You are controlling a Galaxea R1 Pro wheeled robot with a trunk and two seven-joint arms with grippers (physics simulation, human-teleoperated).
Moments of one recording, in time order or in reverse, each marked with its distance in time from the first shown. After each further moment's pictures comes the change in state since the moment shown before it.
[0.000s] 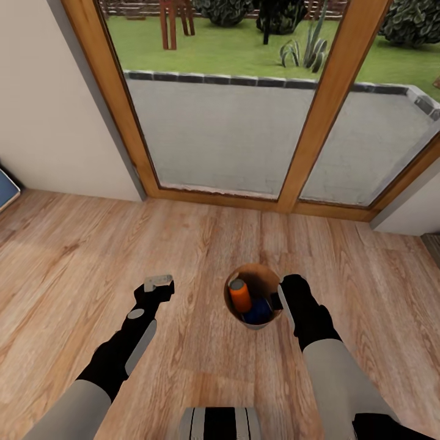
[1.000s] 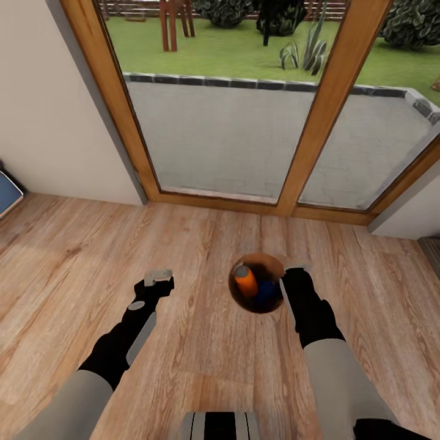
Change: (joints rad) left arm -0.042 0.001 0.003 0.011 0.000 0.049 0.004; right arm 0.004 0.009 0.004 -0.115 0.093 0.000 -0.001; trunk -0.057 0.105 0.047
